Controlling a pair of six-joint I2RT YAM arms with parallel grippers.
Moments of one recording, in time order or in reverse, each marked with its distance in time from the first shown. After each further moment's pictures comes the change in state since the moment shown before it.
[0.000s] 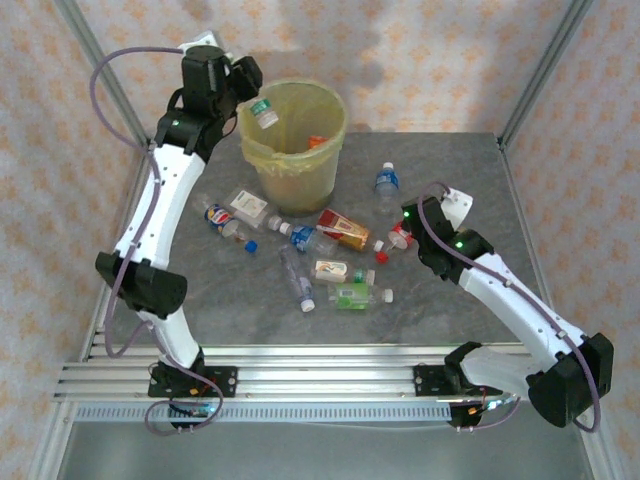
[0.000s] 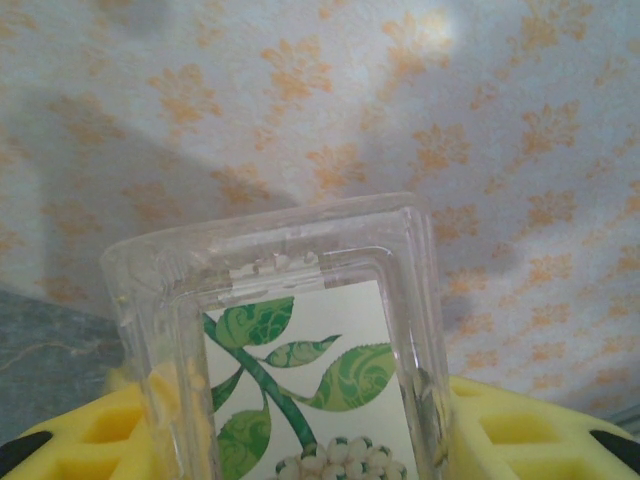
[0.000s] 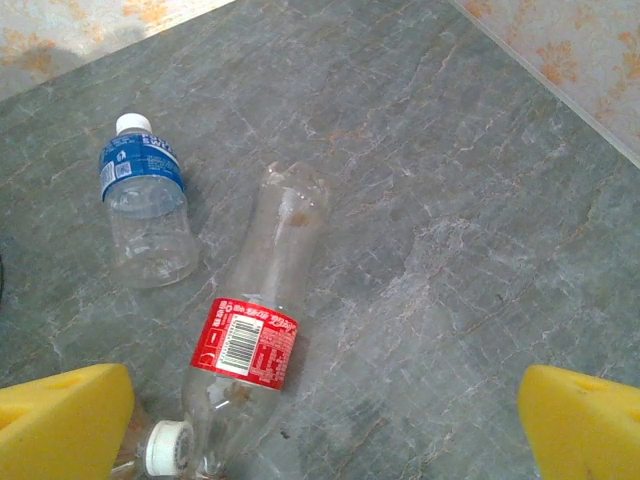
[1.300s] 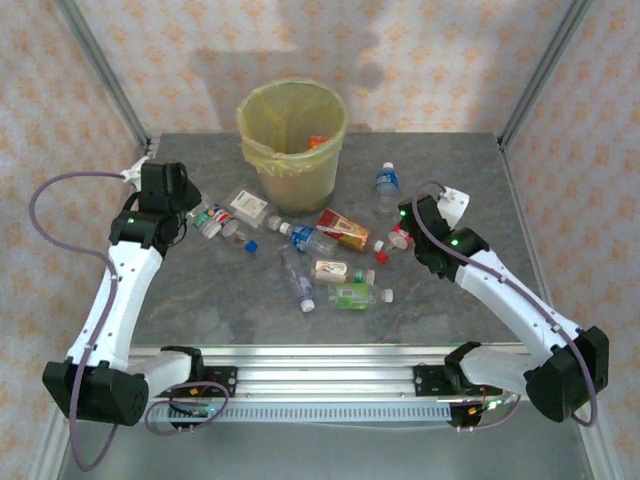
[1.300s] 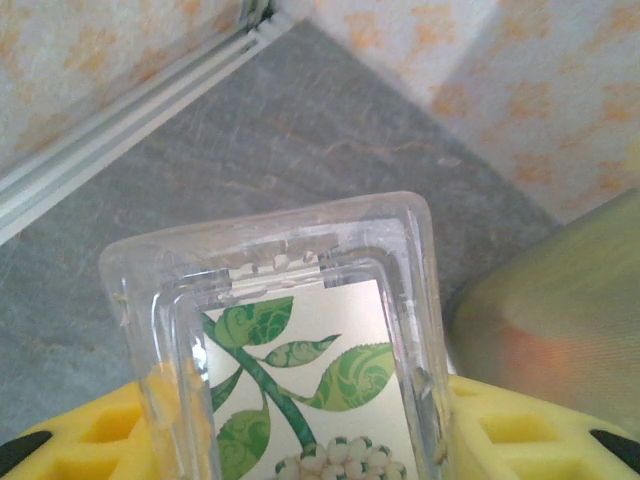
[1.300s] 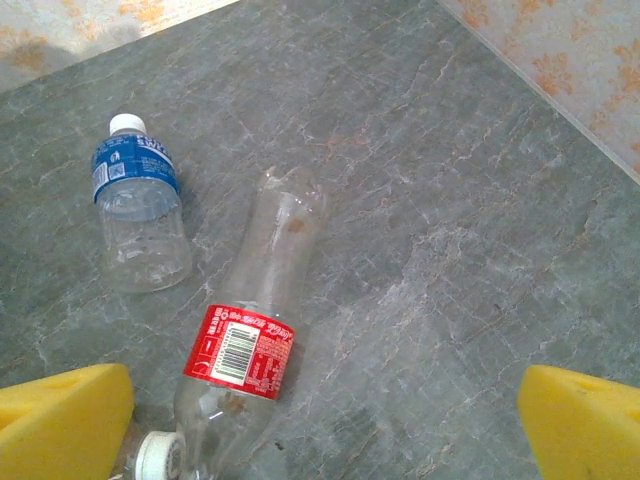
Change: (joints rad) left arm 0.194 -0.690 -0.946 -0.177 -0.179 -0.149; right arm 0.005 0.026 0.000 0.025 0.023 -0.016
